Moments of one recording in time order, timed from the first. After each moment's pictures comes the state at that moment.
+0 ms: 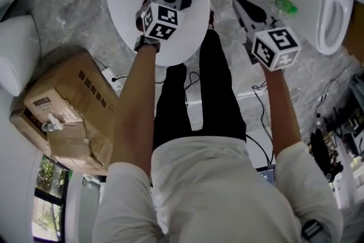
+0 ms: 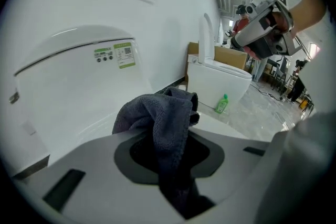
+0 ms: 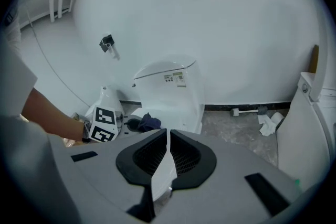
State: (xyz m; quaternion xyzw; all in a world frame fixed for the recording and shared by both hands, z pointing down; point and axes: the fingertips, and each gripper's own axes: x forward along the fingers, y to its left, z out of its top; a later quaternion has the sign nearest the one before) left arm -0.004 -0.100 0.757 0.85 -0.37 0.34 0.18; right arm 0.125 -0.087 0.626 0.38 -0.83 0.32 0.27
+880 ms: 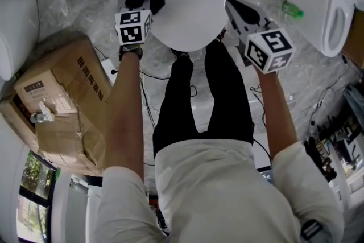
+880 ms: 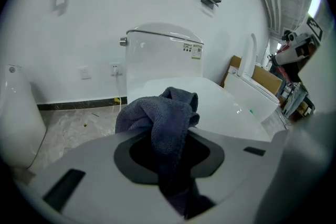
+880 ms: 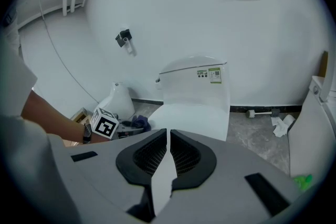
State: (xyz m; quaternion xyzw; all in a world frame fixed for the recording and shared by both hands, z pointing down) left arm -0.209 -0.014 0.758 0.73 -0.54 0.27 0.30; right arm 0.016 -0.015 0.611 0.34 -0.85 0.30 0.26
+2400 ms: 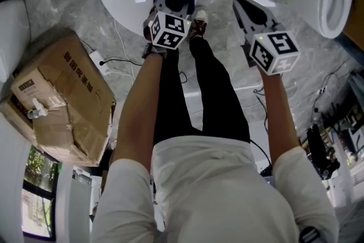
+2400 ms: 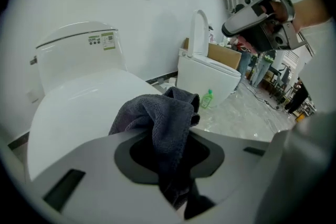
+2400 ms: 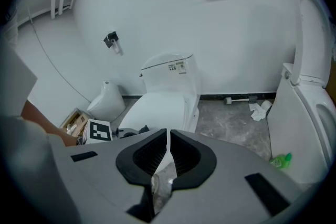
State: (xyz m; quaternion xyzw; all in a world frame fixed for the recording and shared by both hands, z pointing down) left arm 0.051 0.057 0.770 0.83 -0.38 0.34 0.24; right arm 0.160 0.028 0.618 0.39 -0.81 0.33 0.28
